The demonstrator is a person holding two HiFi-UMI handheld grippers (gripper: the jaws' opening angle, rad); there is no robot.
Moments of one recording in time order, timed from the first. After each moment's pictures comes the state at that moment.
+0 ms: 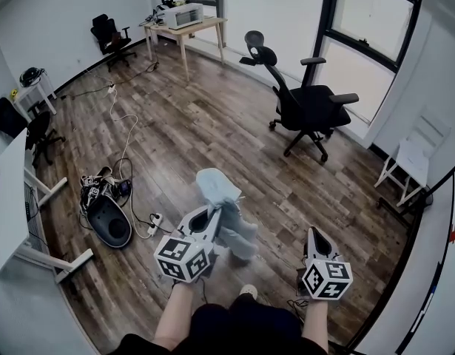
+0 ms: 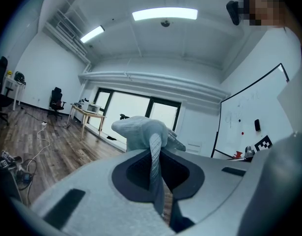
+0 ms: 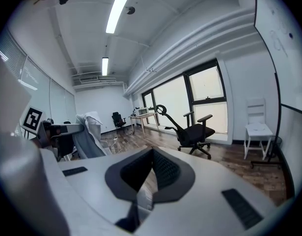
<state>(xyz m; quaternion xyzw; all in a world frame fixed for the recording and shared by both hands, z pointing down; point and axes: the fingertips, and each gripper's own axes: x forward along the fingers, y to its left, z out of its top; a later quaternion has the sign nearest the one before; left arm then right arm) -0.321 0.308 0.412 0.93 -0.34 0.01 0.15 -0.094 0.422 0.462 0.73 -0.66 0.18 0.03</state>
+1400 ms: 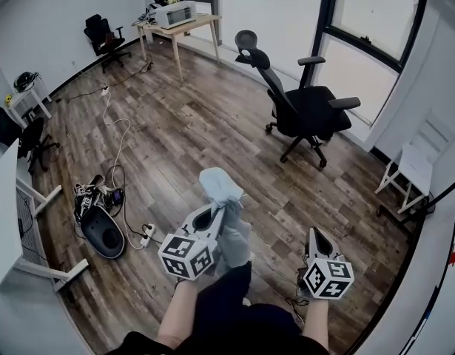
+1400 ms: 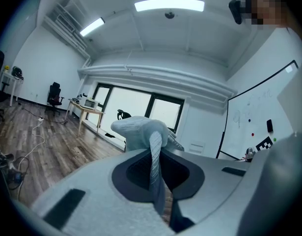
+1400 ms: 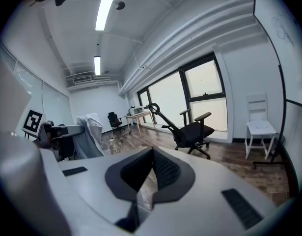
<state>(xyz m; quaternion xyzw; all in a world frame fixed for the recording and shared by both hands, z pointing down) -0.222 0.203 0.426 0.93 -0.34 0.02 0.16 0.000 0.322 0.477 0.73 -0.65 0.21 0.03</state>
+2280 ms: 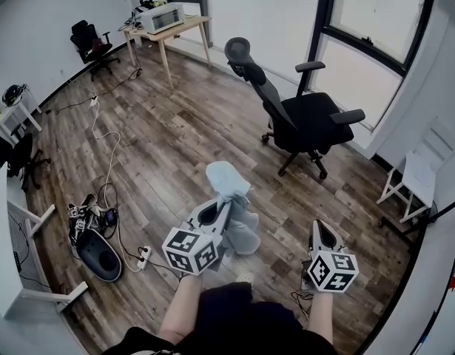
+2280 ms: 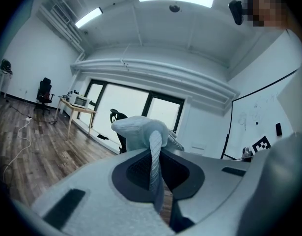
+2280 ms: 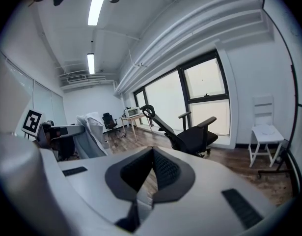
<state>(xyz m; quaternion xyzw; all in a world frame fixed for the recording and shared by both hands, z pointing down) -0.134 0.021 0.415 0.94 -0.30 0.02 0.16 0.078 0.142 0.464 0.74 -0.64 0.20 0.03</state>
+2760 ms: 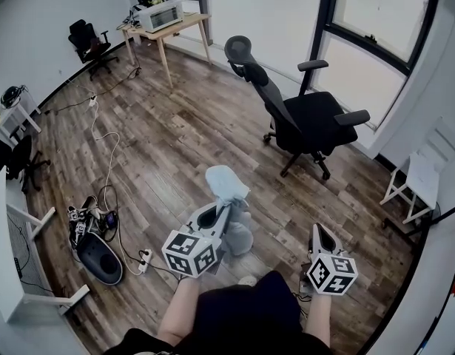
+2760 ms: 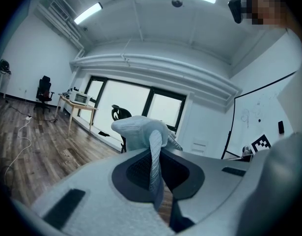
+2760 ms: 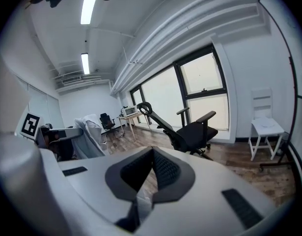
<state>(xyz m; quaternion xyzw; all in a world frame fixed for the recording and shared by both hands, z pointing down) -0.132 -0.013 0.438 0.94 -0.30 0.04 0.17 0.082 0.112 0.489 0.75 -0.62 0.23 0.02</state>
